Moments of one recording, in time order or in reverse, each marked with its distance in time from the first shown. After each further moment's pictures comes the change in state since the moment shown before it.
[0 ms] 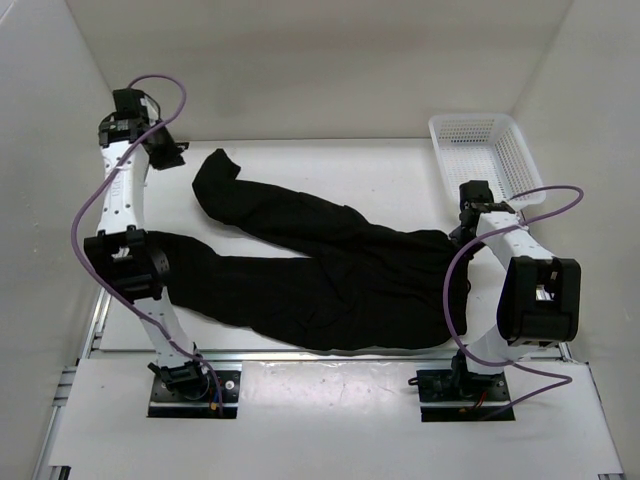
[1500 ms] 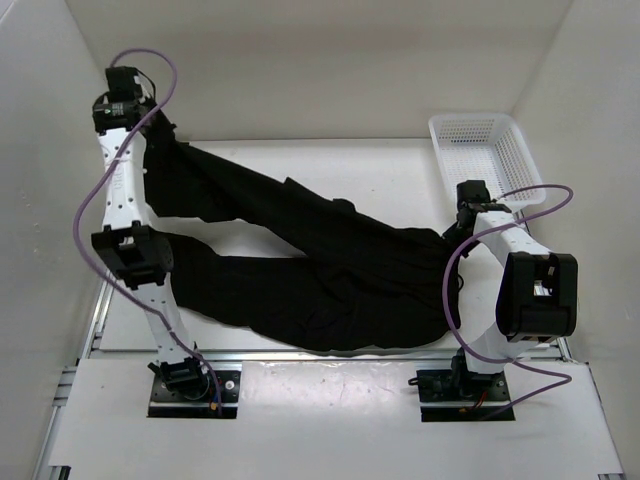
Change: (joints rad) left arm -0.013 0.128 0.373 -0.072 -0.090 -0.058; right arm 0.011 0.028 -0.004 0.059 -0.096 -0.057
